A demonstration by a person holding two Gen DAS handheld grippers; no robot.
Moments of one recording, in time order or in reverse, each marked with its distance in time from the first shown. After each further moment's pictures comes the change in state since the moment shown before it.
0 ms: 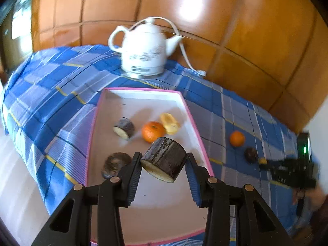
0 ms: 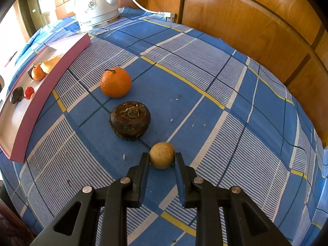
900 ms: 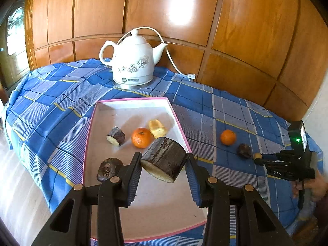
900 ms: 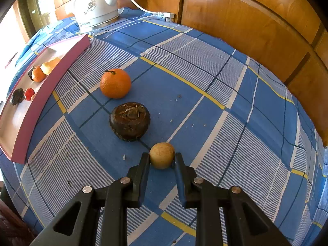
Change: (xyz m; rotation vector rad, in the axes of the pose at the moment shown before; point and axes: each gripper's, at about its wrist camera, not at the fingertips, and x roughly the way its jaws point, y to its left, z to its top) left arm -0.015 -0.039 -0.009 0.129 -0.054 0.022; right arm 0.000 -0.001 0.000 0.011 -0.003 0.006
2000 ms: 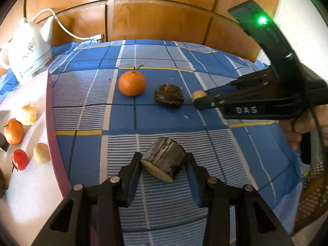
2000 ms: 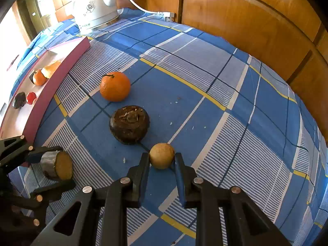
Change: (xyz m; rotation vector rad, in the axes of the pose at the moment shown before) left arm 0.091 -0.142 -0.059 0.334 0.212 -0.308; right arm 0.001 -0.004 0.003 0.003 0.006 0.022
